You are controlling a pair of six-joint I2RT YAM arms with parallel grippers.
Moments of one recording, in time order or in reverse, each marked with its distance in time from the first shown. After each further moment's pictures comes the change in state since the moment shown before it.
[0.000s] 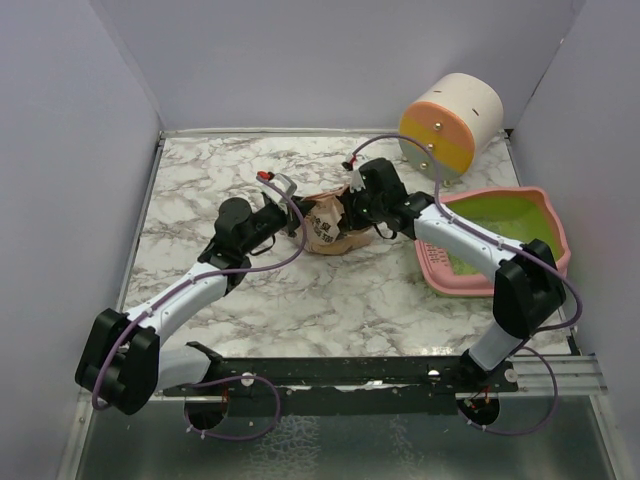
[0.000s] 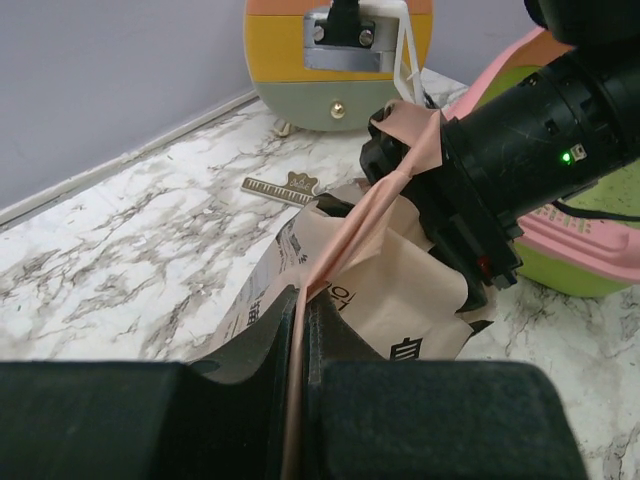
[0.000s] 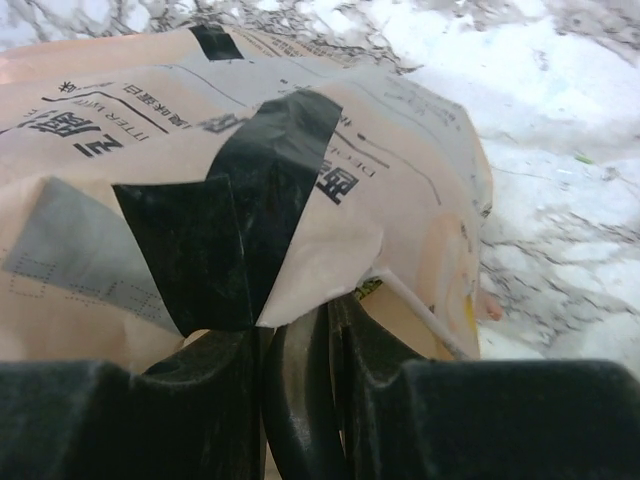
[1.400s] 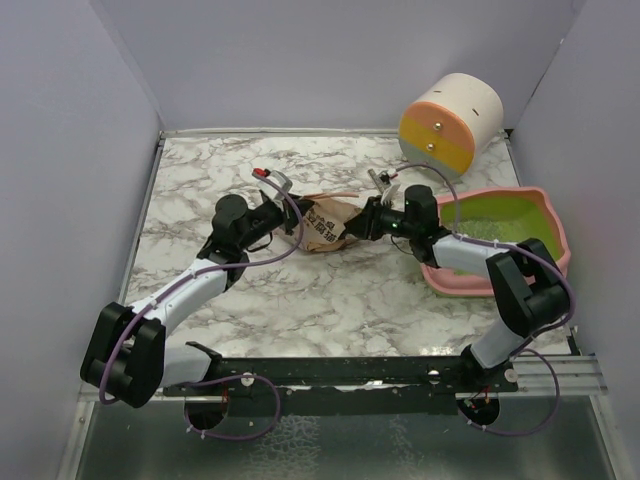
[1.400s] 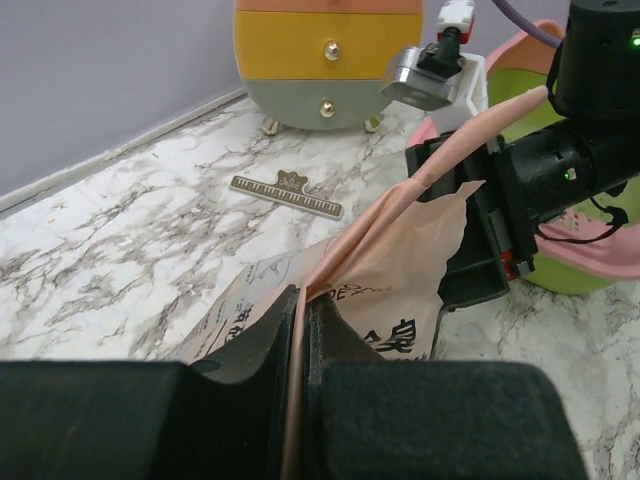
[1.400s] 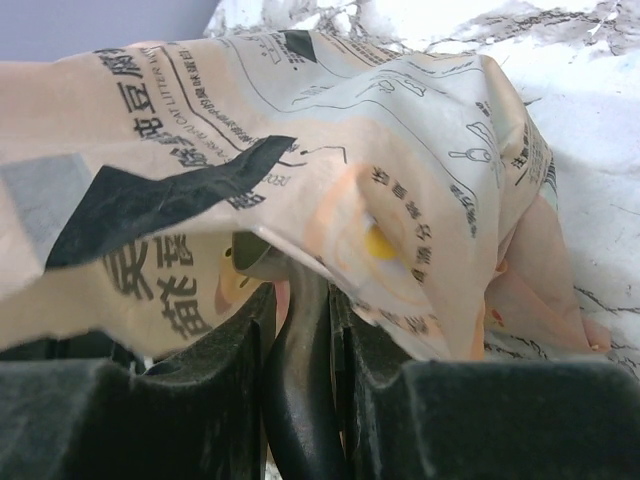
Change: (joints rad) left arm 0.057 0.045 0.000 0.046 0.073 -0.032; right arm -0.188 -0.035 -0.501 0.903 -0.512 0.297
